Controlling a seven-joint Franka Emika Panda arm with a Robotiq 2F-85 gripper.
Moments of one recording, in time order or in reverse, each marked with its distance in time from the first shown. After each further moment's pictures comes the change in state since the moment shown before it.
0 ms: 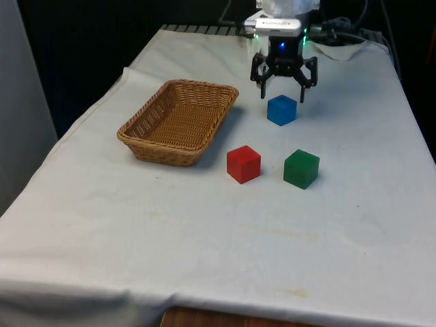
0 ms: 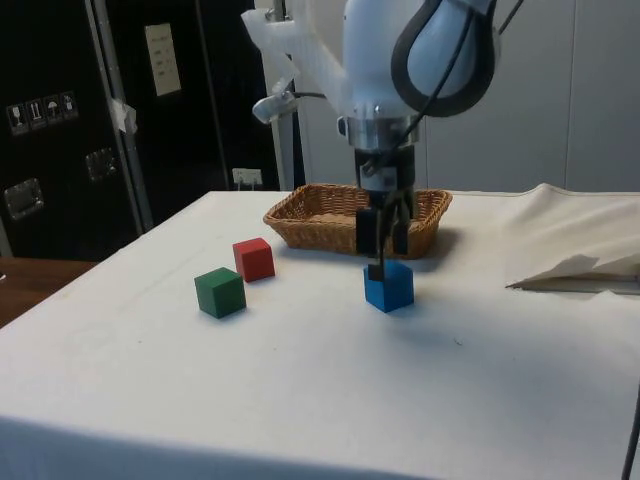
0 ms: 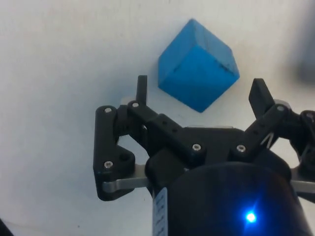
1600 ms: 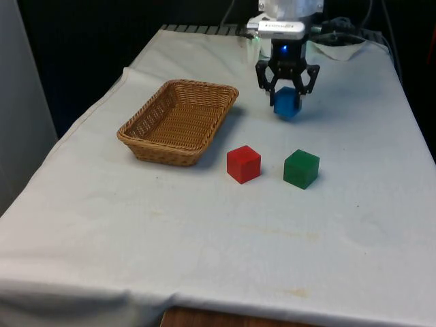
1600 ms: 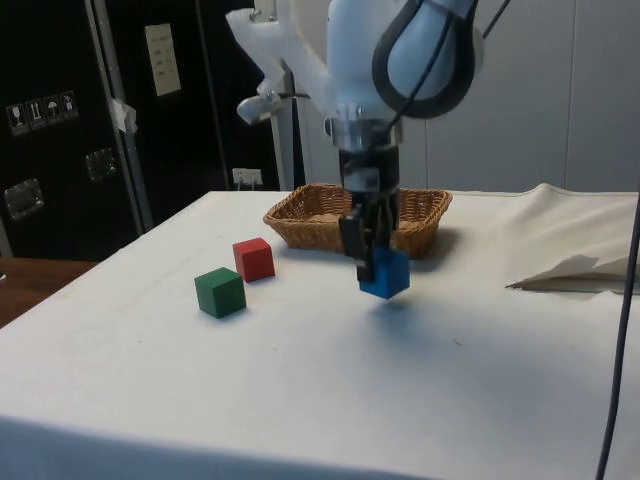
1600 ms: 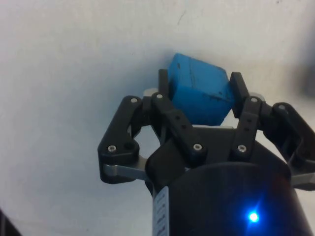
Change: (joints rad) arm 0.003 0.028 0.013 0.055 0.021 -0.021 0.030
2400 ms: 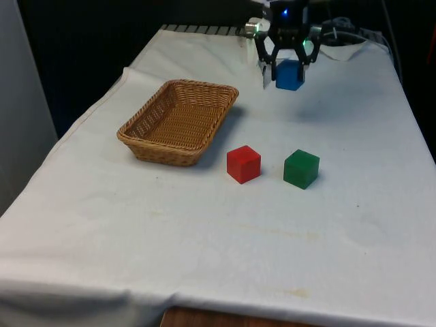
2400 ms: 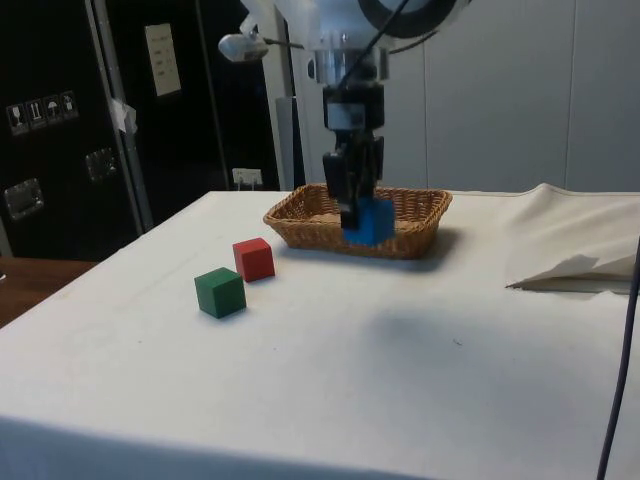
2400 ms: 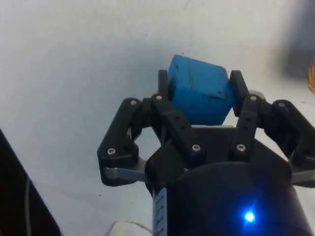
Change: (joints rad) arm -0.004 -0.181 -0.035 0.050 -0.046 -0.219 -0.039
